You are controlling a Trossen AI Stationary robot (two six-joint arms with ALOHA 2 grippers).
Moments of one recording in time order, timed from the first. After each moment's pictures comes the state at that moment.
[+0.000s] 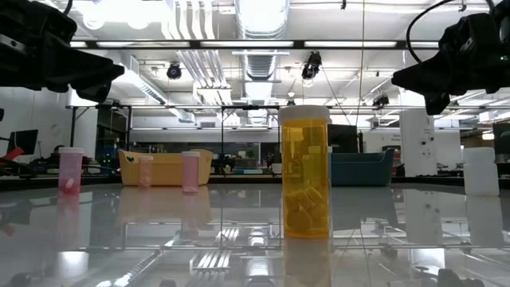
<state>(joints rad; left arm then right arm) -0.11 0.16 0.00 0.10 -0.03 0.03 -0.09 0.06 0.02 0.04 0.13 0.27</state>
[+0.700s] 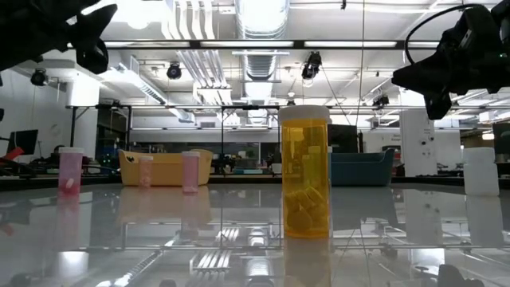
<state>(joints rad) -0.11 0.16 0.00 0.51 -0.04 -0.15 -0.09 0.06 0.02 0.04 0.14 0.39</state>
